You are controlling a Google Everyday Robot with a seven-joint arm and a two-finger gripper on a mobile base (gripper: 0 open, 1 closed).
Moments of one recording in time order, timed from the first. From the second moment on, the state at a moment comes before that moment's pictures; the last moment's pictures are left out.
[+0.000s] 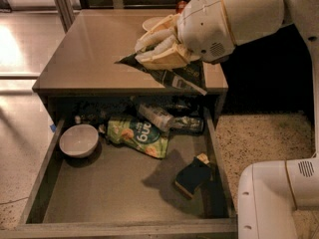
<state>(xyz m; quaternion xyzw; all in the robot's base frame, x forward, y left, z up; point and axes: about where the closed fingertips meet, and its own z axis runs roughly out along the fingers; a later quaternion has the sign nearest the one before) 0.490 0.006 1.018 -0.67 0.52 0.21 0.48</state>
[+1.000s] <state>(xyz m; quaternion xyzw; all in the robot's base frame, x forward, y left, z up) 0.485 -0.063 1.021 -0.62 0.56 0.19 0.51</state>
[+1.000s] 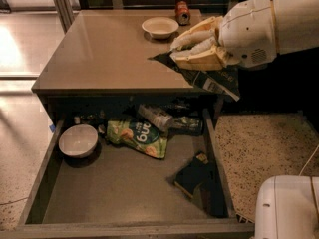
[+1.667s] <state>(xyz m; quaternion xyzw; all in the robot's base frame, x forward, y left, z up) 0.477 -0.119 1.044 -0.59 0.59 0.16 0.53</state>
